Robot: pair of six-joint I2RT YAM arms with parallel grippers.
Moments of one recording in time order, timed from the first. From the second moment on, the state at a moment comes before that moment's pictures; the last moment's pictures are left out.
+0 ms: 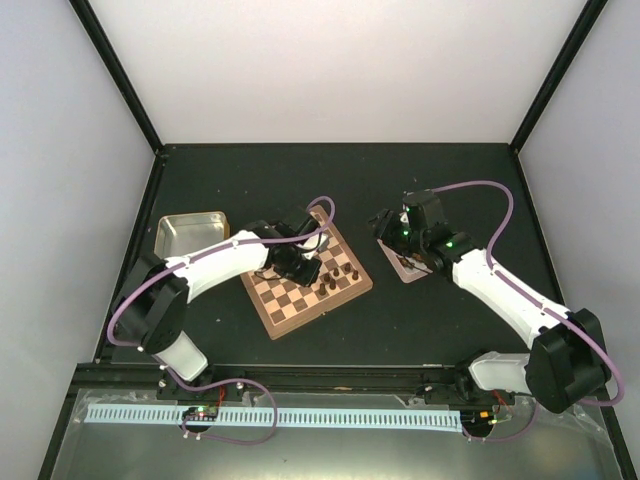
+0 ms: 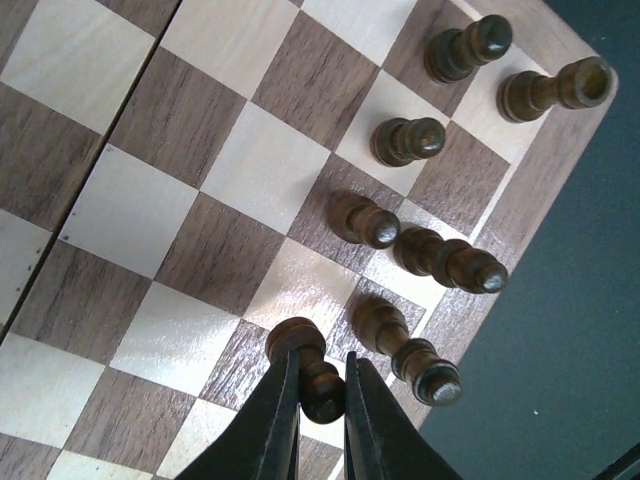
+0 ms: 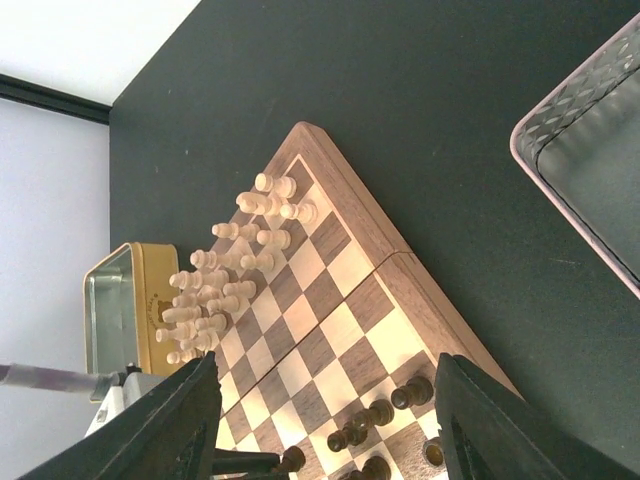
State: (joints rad) left arm -0.71 1.60 1.09 -0.71 0.19 -0.26; right arm 0.50 1.27 0.90 -0.30 -0.16 0.93
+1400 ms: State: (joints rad) left arm -0.66 1.70 1.11 -0.70 0.27 -0.26; right arm 0.50 1.26 0.89 -0.37 -0.10 0.89
